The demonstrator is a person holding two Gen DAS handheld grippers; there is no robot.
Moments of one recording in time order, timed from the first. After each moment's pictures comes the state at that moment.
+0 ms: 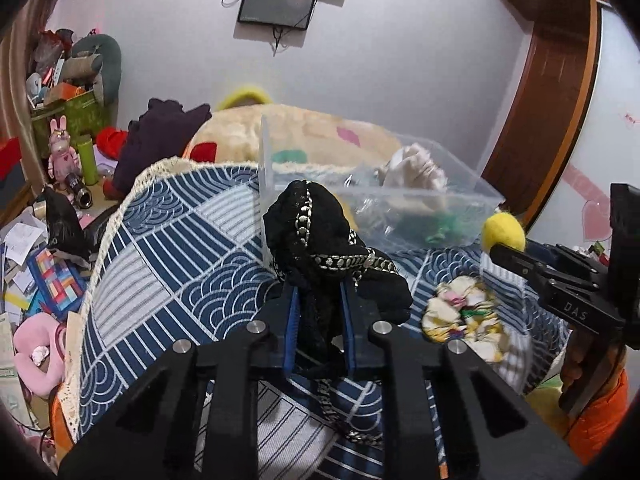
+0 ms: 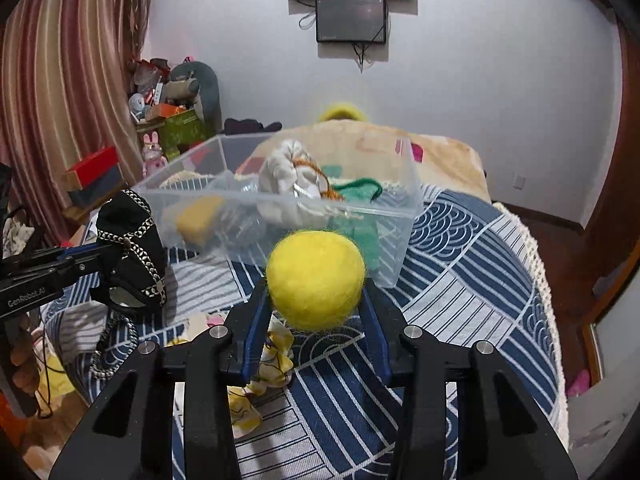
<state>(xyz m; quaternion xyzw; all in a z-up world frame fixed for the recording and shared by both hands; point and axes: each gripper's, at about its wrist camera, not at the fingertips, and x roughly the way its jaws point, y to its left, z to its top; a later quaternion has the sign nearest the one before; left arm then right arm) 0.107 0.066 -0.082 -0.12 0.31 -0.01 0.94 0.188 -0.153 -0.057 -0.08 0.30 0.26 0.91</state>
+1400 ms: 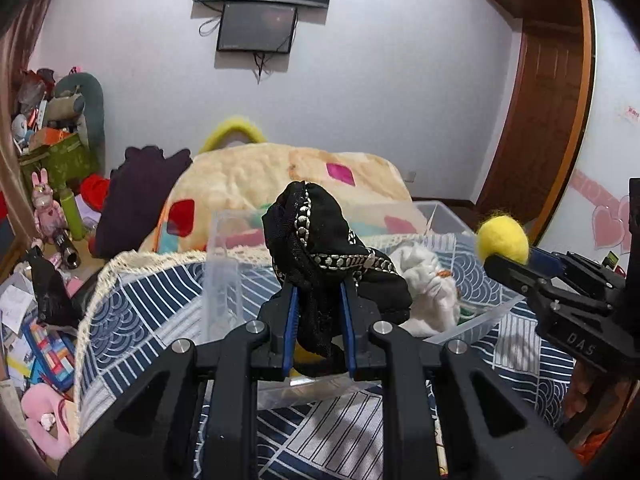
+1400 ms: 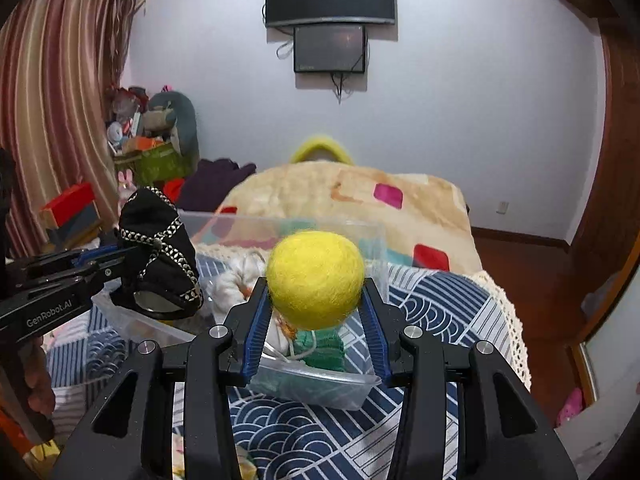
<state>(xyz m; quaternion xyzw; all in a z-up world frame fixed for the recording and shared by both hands) 0.202 0.050 -0.042 -0.08 0.28 -0.01 0.96 0.242 -0.131 -0.027 -0.07 0.26 0.23 0.93</state>
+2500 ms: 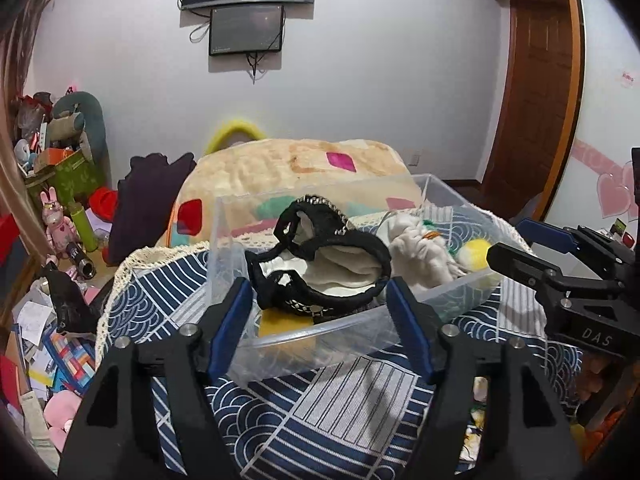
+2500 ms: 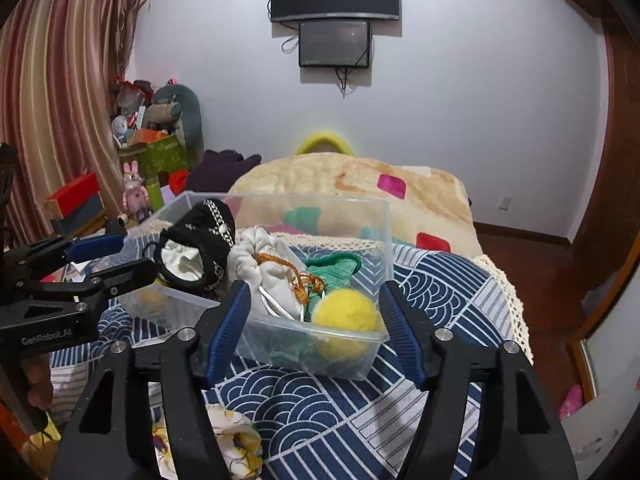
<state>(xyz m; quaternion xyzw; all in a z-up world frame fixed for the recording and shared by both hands) 0.183 0.032 -0.041 -0.03 0.29 0.00 0.96 0.226 -0.146 -0.024 -0.07 0.27 0.24 0.93</state>
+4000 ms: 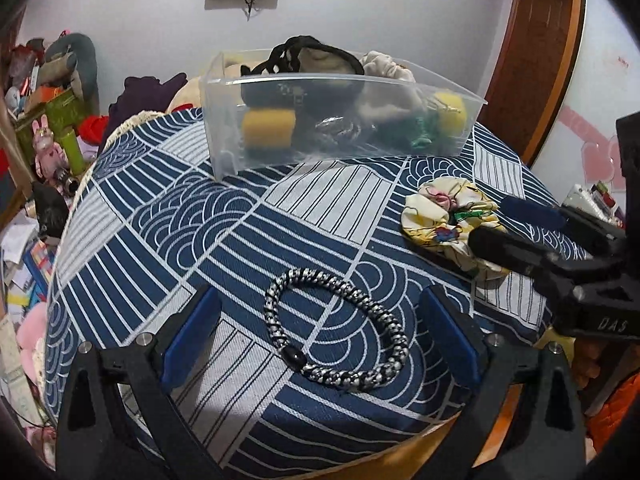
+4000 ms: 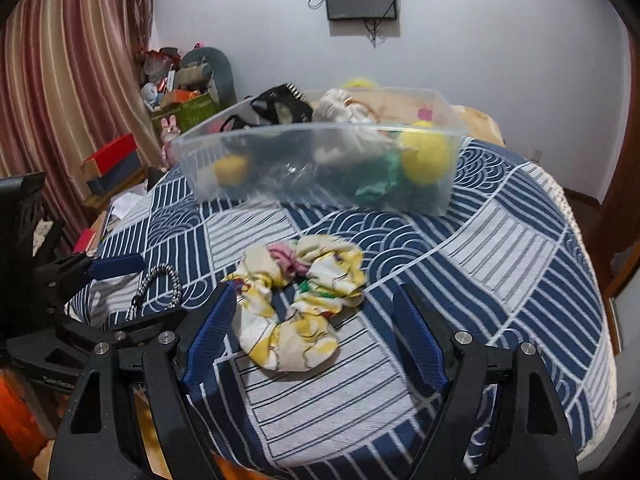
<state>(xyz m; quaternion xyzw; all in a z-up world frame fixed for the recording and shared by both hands) 0.094 0.017 -0.129 -0.06 0.38 -0.03 0.92 0.150 -0.136 -0.093 -0.06 0.35 0.29 0.89</state>
